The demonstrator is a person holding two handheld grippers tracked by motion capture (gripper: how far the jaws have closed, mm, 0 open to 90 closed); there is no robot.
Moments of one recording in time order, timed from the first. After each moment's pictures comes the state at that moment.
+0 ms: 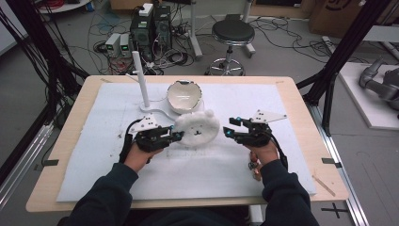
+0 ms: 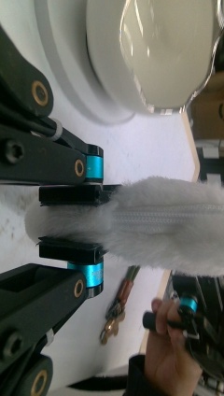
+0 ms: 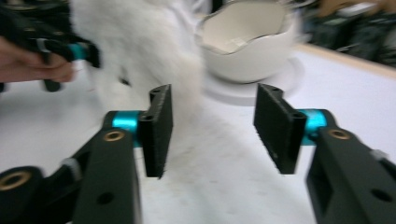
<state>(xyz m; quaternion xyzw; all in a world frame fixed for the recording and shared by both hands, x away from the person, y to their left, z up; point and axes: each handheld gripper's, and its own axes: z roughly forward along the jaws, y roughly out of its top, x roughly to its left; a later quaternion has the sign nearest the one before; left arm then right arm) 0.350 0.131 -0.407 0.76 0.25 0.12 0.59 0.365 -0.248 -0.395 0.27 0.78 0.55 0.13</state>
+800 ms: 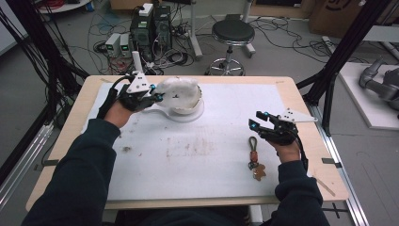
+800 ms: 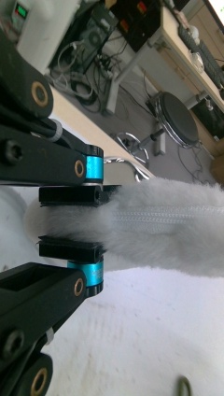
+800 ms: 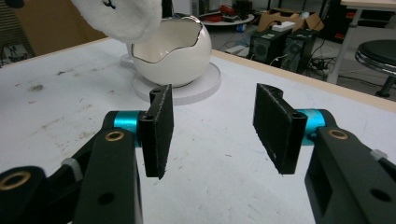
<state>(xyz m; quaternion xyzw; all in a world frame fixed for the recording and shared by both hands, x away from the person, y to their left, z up) 0.421 0.158 -0.310 0.83 0.17 0.30 0.43 0.358 -0.311 -0.383 0.33 0.74 0.55 0.21</state>
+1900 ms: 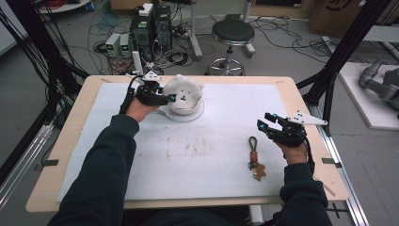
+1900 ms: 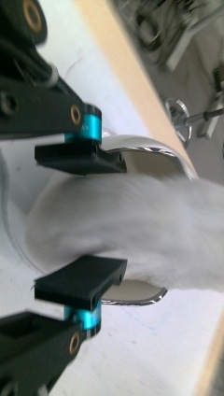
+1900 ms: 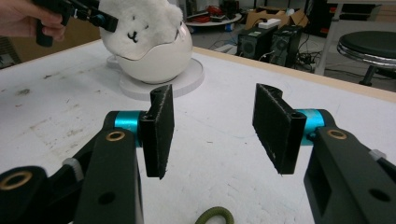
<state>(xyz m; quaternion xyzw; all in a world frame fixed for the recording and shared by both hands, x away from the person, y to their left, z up) 0.483 0.144 -0.370 0.79 0.35 0.16 0.47 0.353 -0.334 -0.387 0.35 0.73 0.55 0.22</state>
